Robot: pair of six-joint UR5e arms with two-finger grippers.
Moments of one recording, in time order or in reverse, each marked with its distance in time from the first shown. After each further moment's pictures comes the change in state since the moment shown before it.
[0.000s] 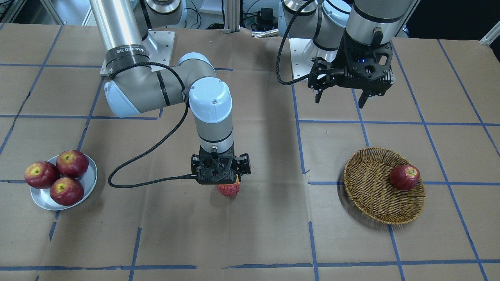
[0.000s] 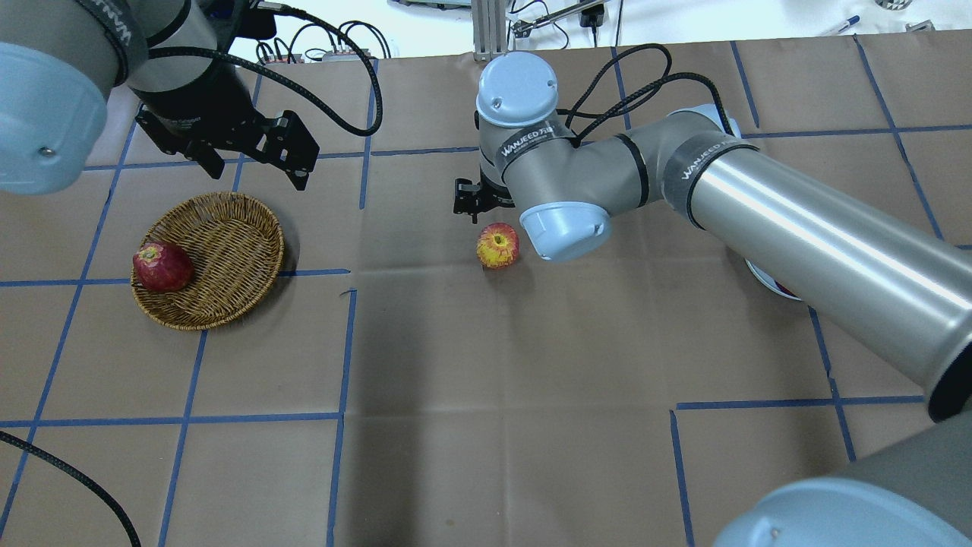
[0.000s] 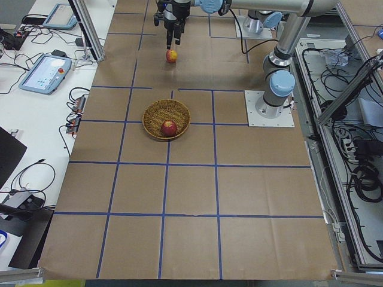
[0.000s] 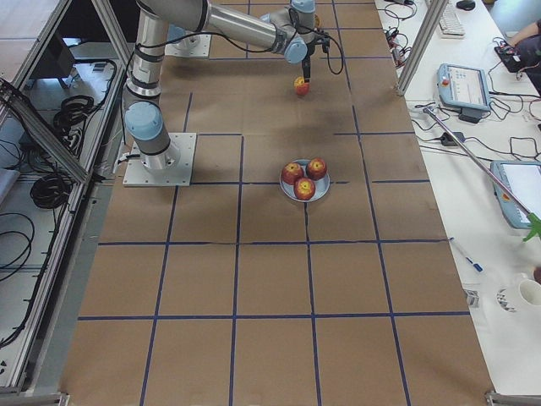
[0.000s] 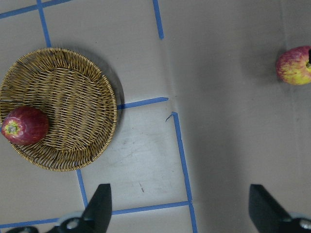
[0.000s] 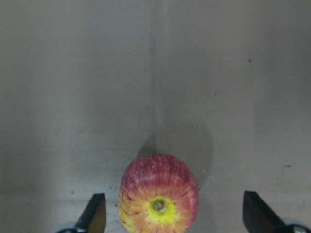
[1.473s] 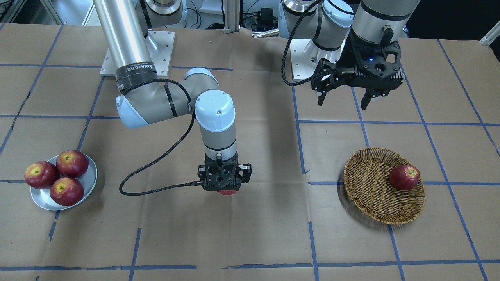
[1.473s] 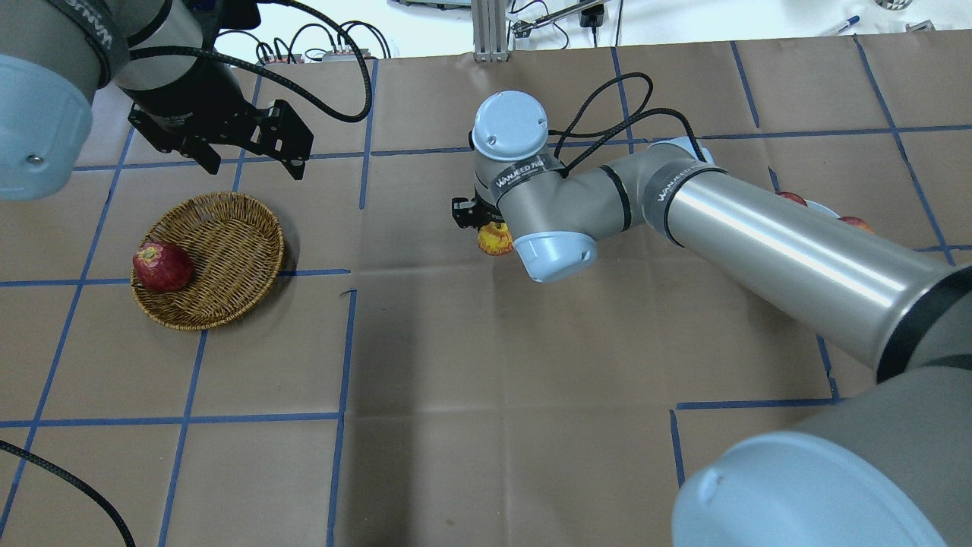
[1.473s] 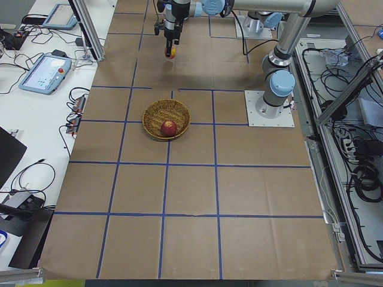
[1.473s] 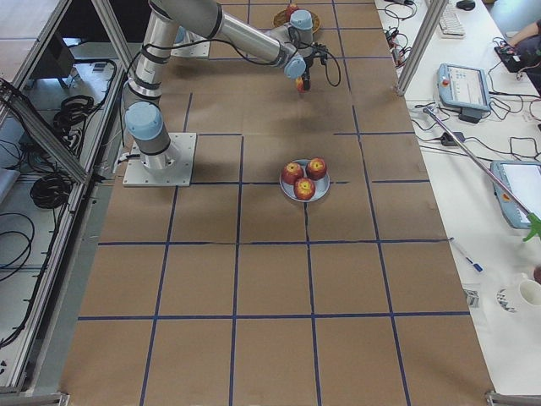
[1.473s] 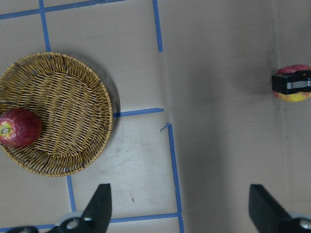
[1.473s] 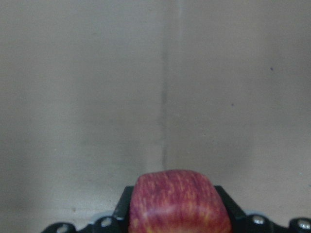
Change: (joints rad) left arm 0.023 0.014 -0.017 0.036 -0.011 -0.031; right arm 0.002 0.005 0.014 -0.066 0.003 -0.010
